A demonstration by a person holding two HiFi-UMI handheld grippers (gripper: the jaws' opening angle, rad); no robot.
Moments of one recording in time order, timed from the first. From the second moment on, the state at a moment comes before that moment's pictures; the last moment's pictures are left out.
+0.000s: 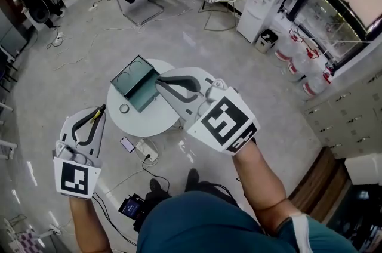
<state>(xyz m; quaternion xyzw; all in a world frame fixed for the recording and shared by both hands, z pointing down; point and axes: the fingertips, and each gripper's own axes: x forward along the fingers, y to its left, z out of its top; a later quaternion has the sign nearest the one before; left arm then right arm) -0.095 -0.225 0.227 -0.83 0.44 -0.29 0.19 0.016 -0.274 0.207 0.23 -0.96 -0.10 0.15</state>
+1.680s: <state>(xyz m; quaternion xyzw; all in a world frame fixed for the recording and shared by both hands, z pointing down) -0.216 -0.455 0.330 -0.92 0.26 -0.26 0.15 -0.097 -0.427 0.270 0.41 -0.88 -0.03 0.23</state>
